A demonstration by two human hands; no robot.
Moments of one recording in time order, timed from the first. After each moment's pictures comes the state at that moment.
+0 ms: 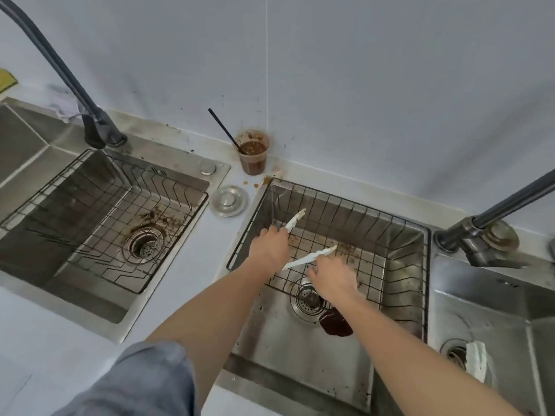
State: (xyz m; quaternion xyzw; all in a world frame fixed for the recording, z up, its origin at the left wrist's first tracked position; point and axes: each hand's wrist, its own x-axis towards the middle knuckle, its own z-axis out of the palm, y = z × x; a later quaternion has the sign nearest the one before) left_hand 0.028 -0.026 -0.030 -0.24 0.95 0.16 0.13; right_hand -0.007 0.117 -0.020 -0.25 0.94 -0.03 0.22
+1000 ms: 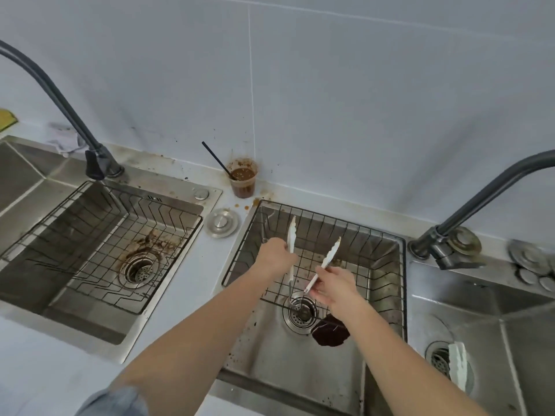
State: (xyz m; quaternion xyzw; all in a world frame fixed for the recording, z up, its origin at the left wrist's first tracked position) left_hand 0.029 -0.001 0.045 -0.33 0.81 0.47 0.10; right_hand -0.003 0.133 0.025 0.23 0.65 -0.63 0.35
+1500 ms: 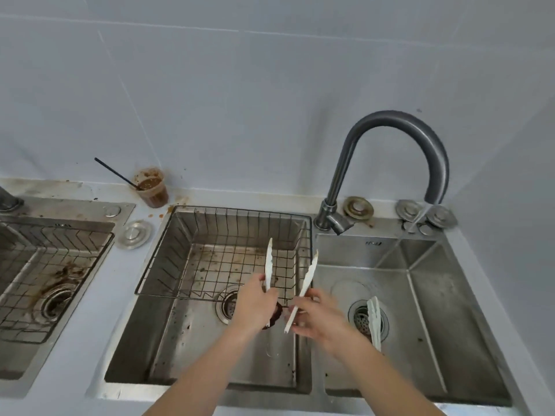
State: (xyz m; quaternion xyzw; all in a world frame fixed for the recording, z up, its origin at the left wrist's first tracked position) left_hand 0.067 0.182 0.050 -0.31 0.79 0.53 0.06; right_hand 0.037 0.316 0.057 0.18 0.63 -0.65 0.38
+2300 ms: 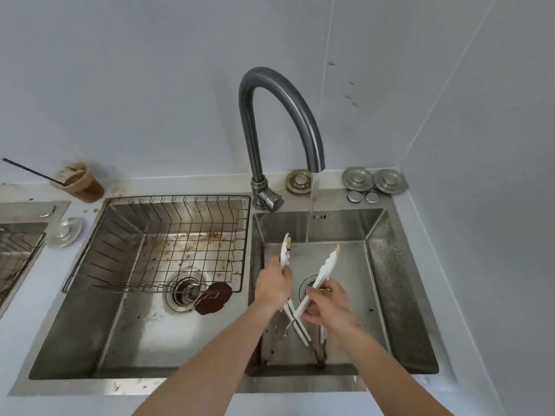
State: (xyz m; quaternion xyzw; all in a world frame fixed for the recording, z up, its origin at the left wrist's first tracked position) left_hand -0.014 0.357 -0.002 -0.26 0.87 0.40 0.11; right_hand -0.001 0.483 0.014 0.22 0.63 -0.68 0.30
